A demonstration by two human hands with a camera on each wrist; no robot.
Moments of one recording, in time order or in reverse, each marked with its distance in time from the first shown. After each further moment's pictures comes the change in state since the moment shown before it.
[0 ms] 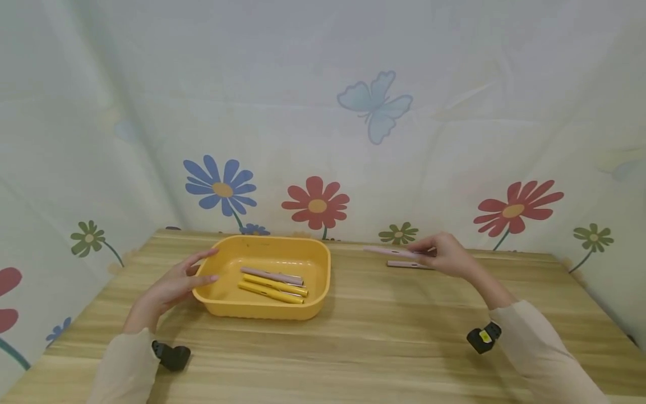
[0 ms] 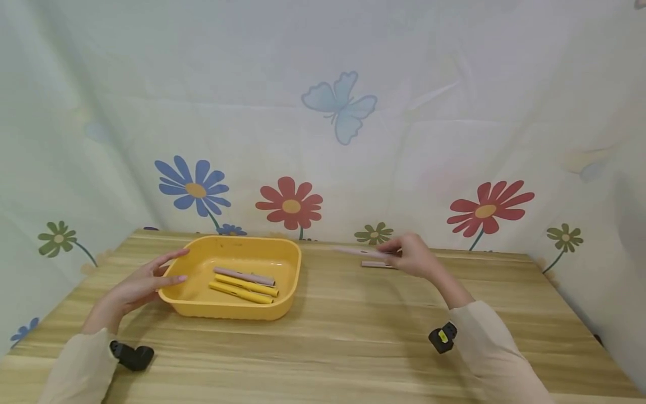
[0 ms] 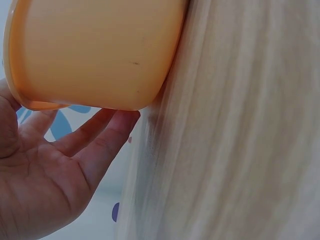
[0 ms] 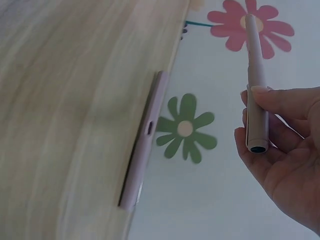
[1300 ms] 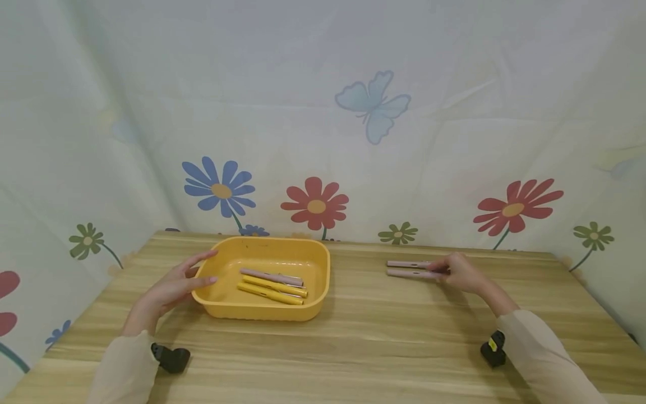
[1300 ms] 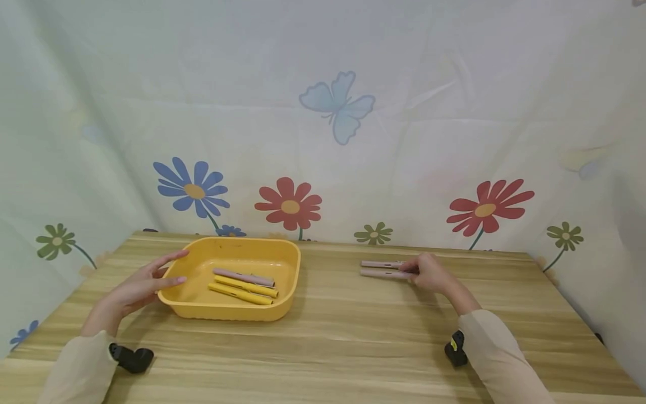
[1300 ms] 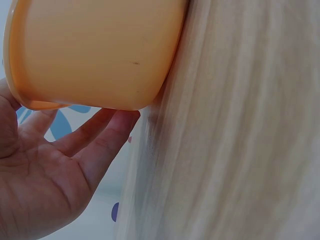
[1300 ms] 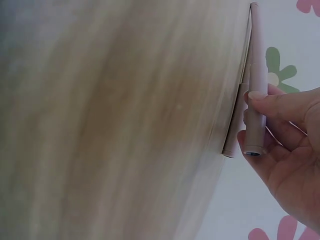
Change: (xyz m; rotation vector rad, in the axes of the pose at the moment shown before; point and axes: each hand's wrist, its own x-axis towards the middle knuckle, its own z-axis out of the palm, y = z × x) left_hand 0.000 -0.001 -0.003 0.020 -0.001 0.006; right_hand -0.024 0.068 0.018 -0.114 -0.034 0.047
